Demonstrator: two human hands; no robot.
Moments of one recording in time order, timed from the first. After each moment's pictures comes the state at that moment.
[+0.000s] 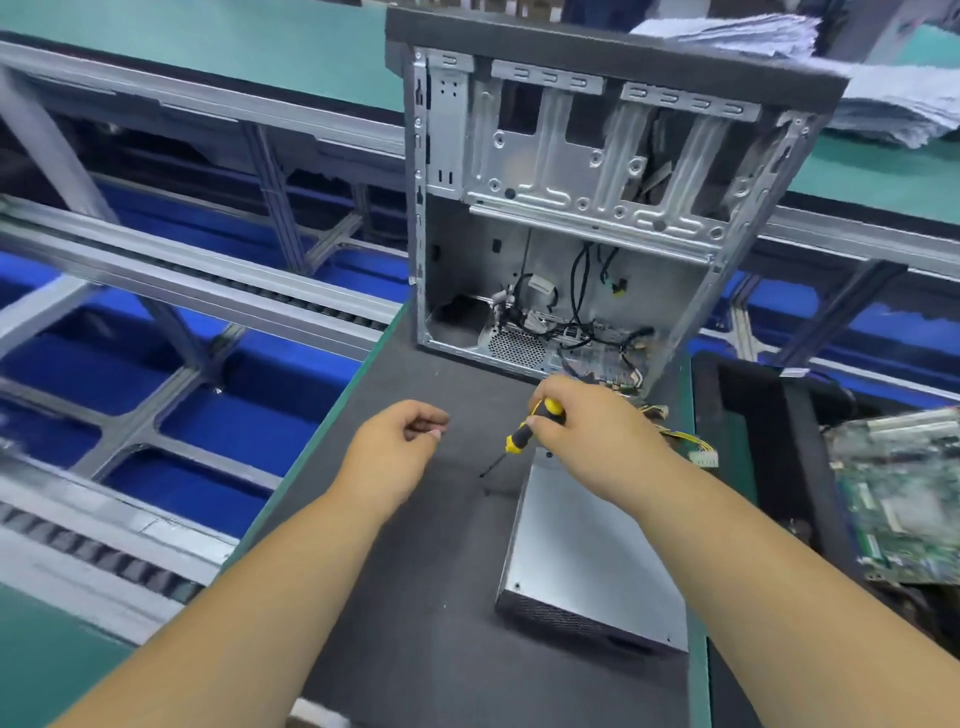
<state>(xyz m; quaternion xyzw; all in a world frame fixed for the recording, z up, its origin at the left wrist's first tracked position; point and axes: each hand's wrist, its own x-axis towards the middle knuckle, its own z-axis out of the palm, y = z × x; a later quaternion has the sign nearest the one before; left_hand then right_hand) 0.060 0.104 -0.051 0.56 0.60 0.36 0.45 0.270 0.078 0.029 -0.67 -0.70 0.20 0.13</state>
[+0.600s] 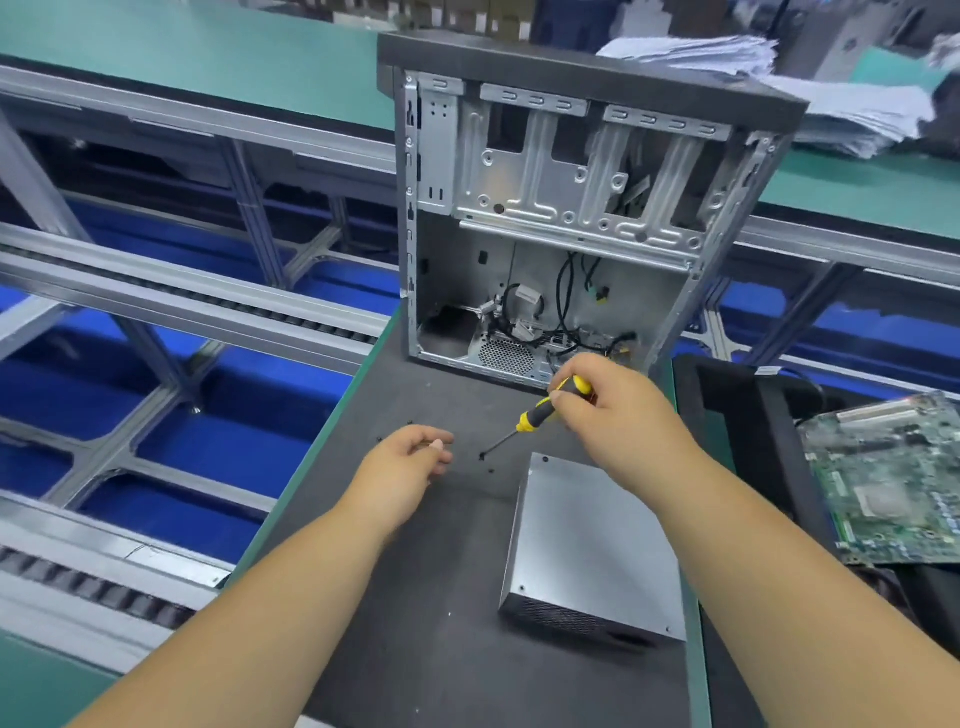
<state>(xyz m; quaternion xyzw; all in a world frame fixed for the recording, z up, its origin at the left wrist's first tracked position) 0.063 0.102 -0.054 0.50 0.58 0.32 0.55 0.276 0.067 0.047 -0.69 -0.64 0.21 0.28</state>
